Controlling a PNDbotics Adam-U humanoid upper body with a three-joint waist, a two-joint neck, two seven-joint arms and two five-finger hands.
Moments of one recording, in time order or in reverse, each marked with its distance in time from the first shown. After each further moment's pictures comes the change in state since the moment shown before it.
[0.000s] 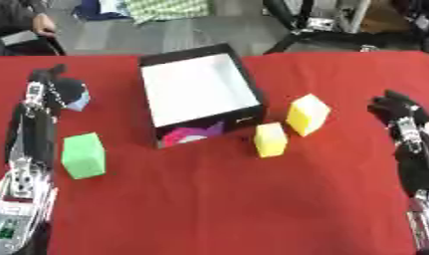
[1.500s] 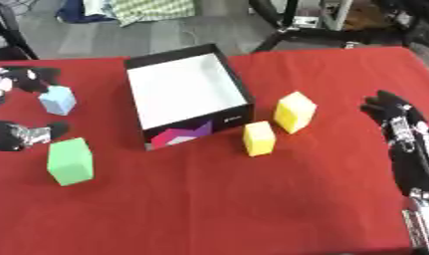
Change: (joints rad) left arm -0.089 0.720 -0.157 -0.044 -0.483 -0.058 -0.654; right arm 0.009 -0.003 0.001 0.003 -0.001 0.000 0.017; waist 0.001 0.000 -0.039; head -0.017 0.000
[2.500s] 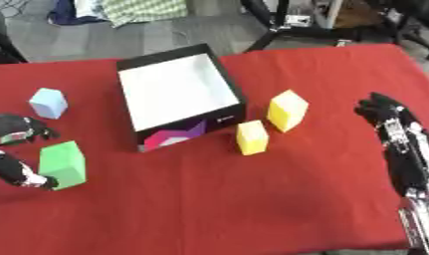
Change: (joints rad) left arm -0.114 -0.075 -0.147 0.351 -0.343 -0.054 -0.071; right arm 0.003 -0.007 0.006 0.004 -0.007 0.001 0.010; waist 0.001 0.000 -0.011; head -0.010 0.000
